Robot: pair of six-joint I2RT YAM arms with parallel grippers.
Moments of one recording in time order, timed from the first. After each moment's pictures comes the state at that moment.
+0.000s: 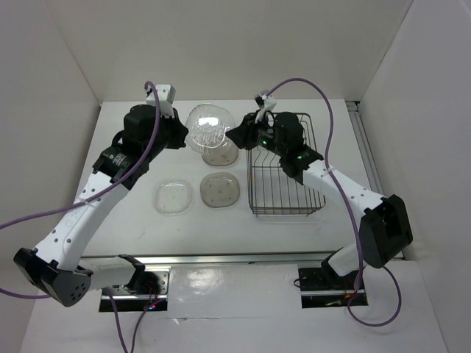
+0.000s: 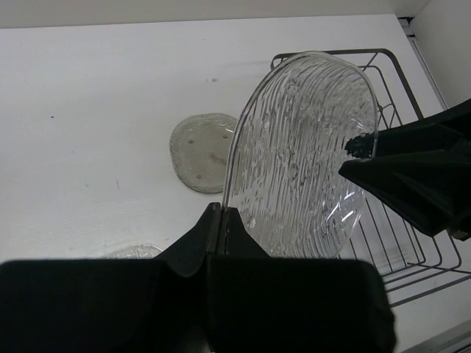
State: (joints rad) left arm -0.45 1.21 1.39 -0.51 -0.12 -0.29; right arm 0.55 1.47 1.15 0.23 -0.28 0.31
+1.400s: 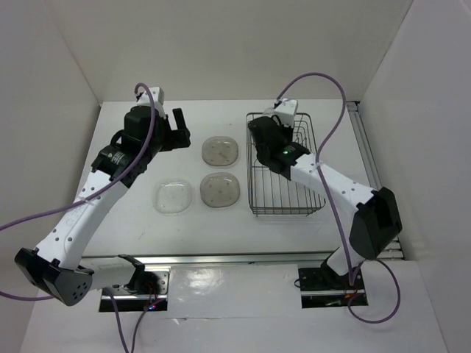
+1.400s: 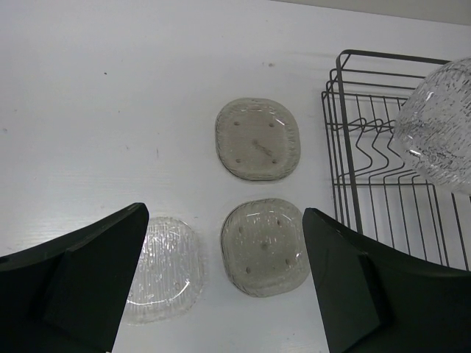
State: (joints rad) left arm -0.42 1.22 1.38 -0.61 -0.26 -0.38; right arm 0.65 1.51 1.28 -0.28 1.02 0.37
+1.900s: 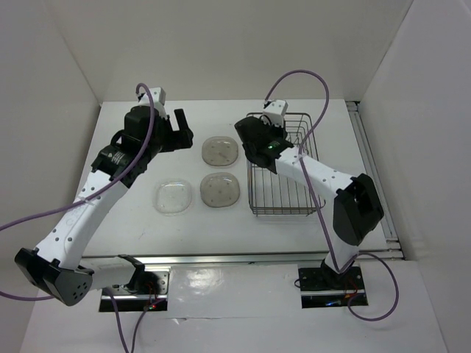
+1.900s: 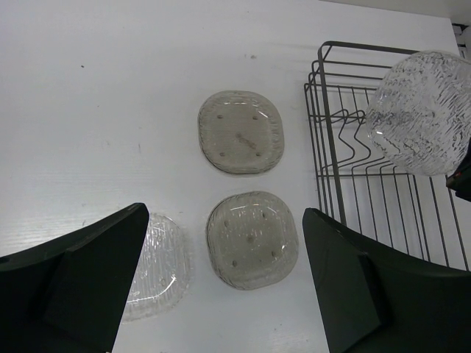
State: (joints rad) left arm -0.41 1.22 1.38 -0.61 -0.21 -0.40; right arm 0.69 1.71 1.40 -0.37 1.22 0.40
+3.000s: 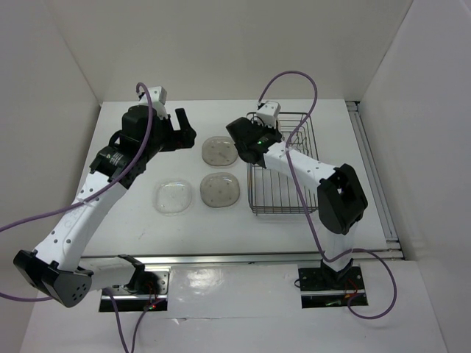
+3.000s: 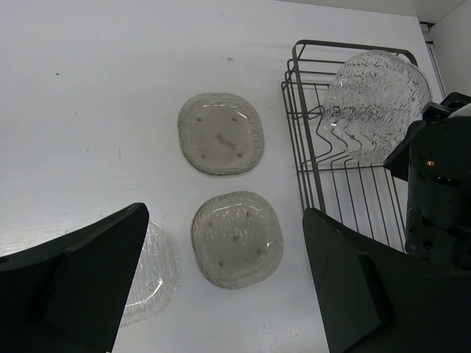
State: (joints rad) left arm -0.41 1.21 1.38 -0.59 -0.15 -0.40; right arm 0.69 1.86 1.51 -0.47 1.25 0.54
